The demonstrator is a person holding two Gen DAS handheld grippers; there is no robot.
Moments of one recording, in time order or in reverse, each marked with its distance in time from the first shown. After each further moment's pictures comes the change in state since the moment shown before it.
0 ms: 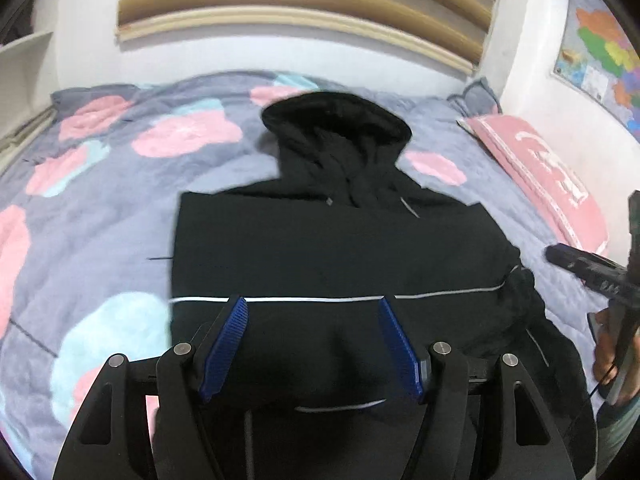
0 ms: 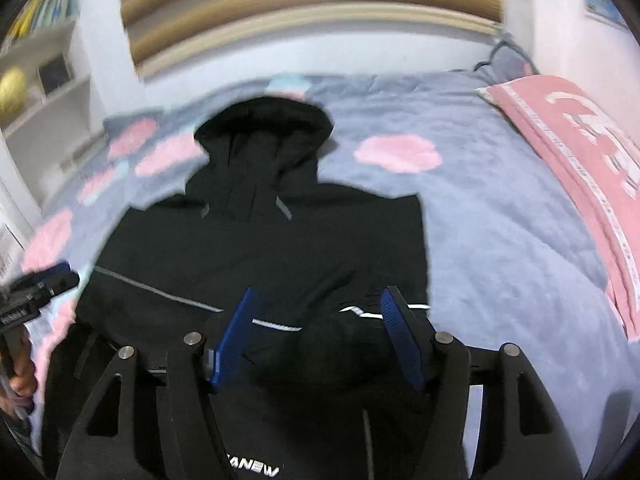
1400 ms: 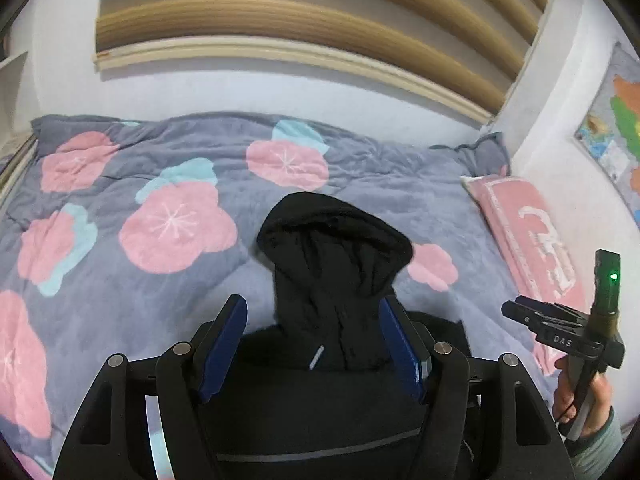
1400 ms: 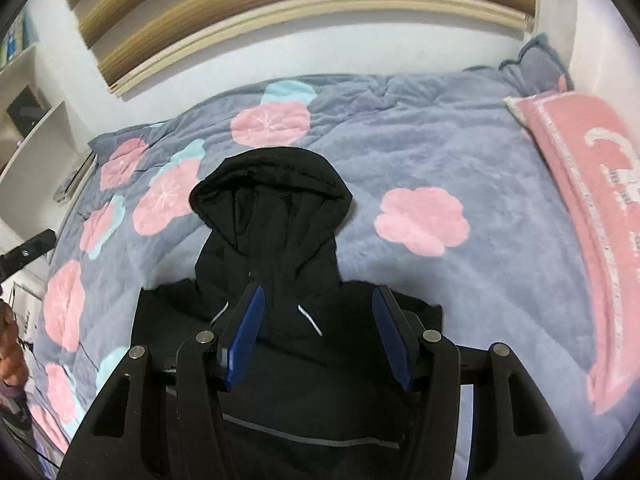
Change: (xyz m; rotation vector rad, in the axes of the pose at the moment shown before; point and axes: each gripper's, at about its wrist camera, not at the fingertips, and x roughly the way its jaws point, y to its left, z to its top) left arm -0.006 0.021 0.238 -0.083 0.044 -0.039; right arm 0.023 0.002 0.213 0.086 0.173 0.053
